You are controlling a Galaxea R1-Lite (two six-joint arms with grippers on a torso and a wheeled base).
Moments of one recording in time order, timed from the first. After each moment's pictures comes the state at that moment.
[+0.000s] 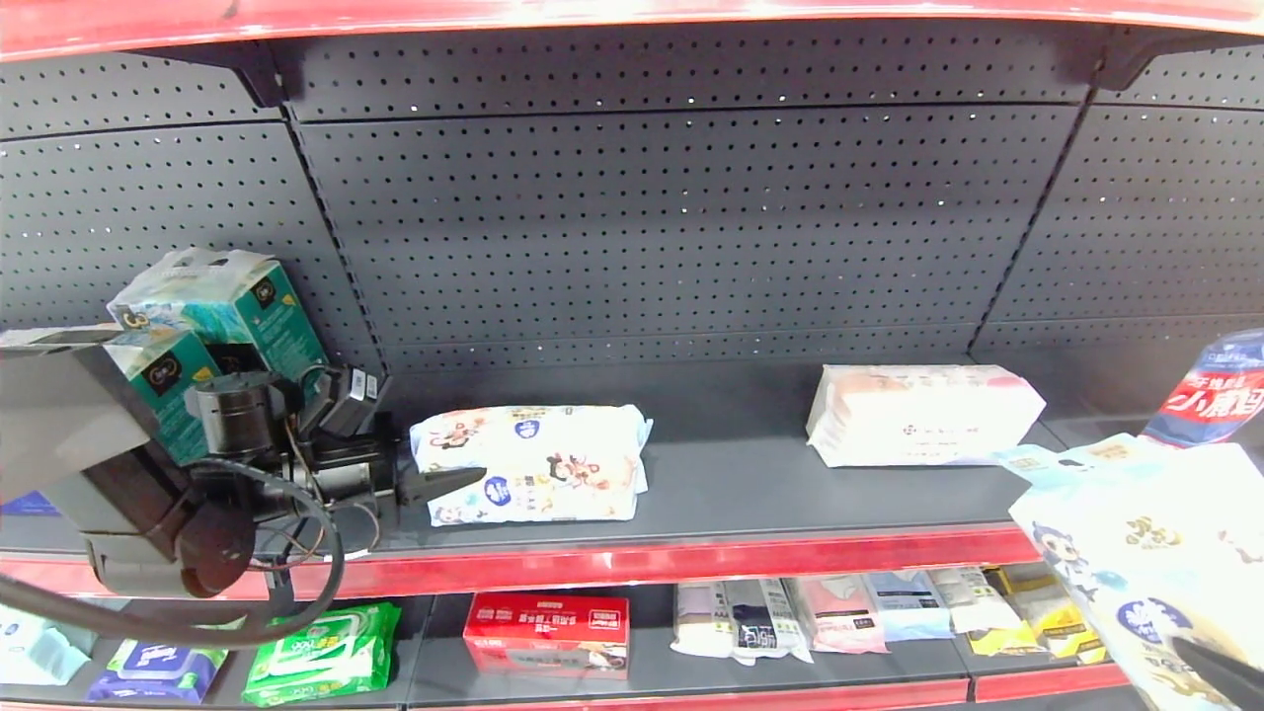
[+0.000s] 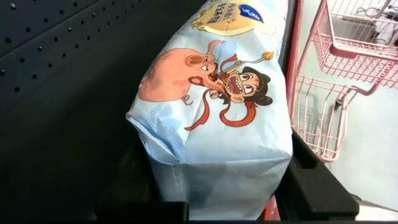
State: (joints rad) left arm 0.02 2.15 -0.65 -1.22 -1.16 0.34; right arm -0.01 0.74 -0.36 0.11 0.09 -0.35
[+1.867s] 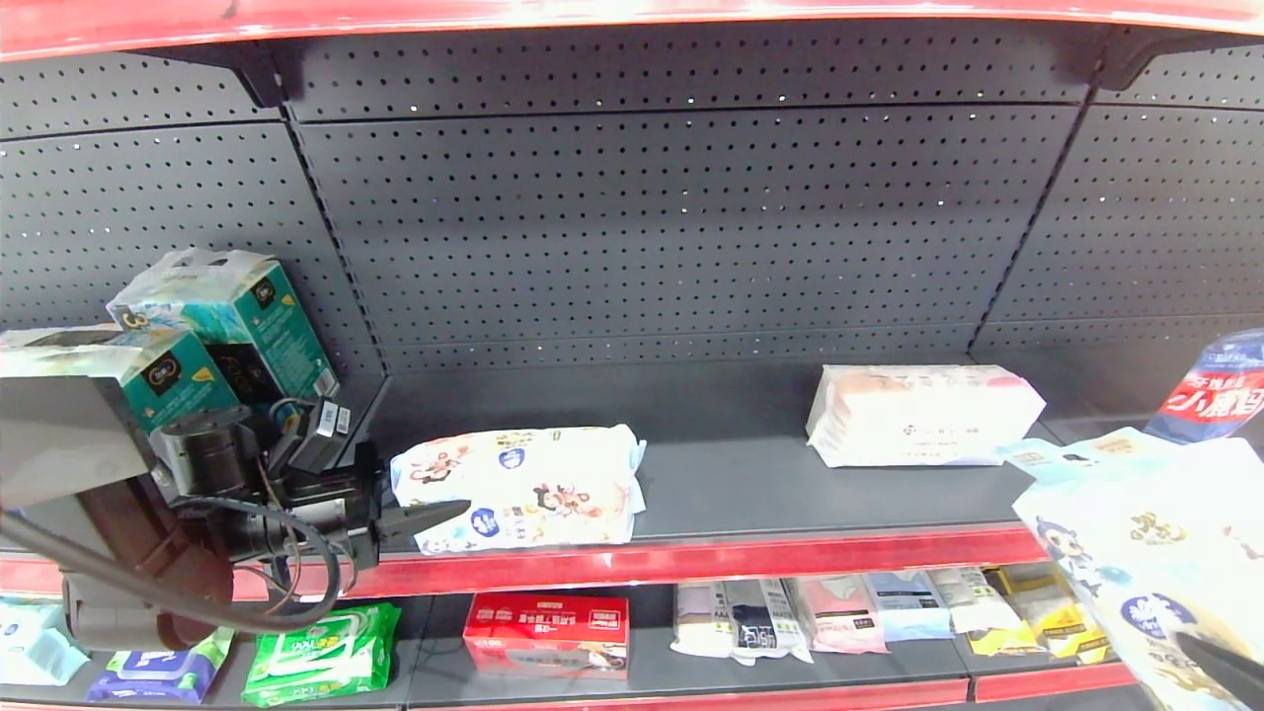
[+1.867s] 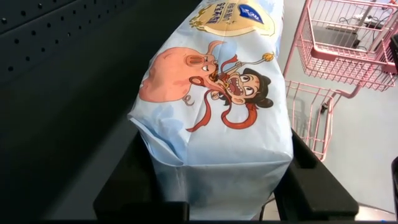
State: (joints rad) left arm 0.05 2.19 -0.49 -1.45 -1.24 0.29; right arm -0.01 0.74 -0.36 0.11 0.08 -0.36
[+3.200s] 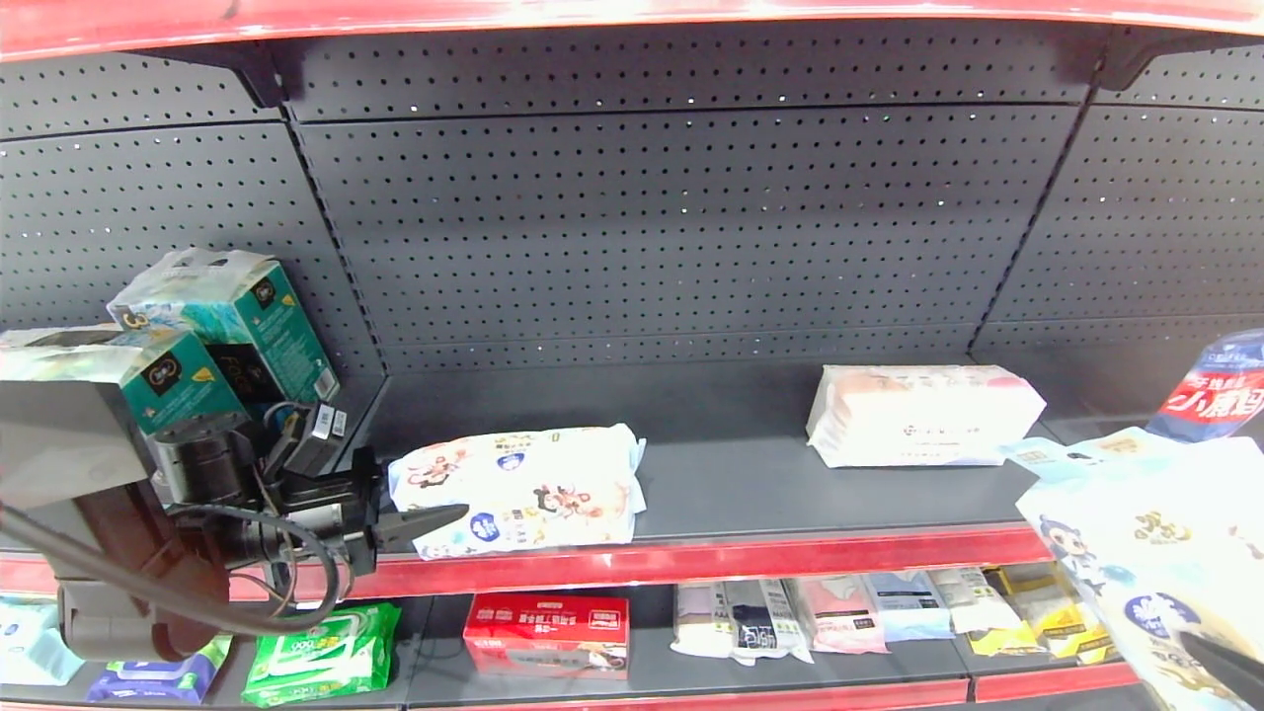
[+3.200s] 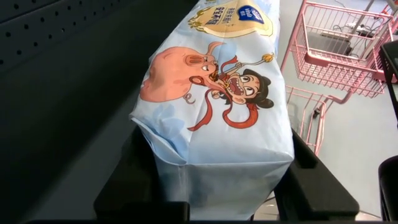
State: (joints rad) left arm 0.05 2.19 -0.46 -1.50 -1.24 0.24; right arm -0.01 0.73 -0.36 0.11 0.08 -0.36
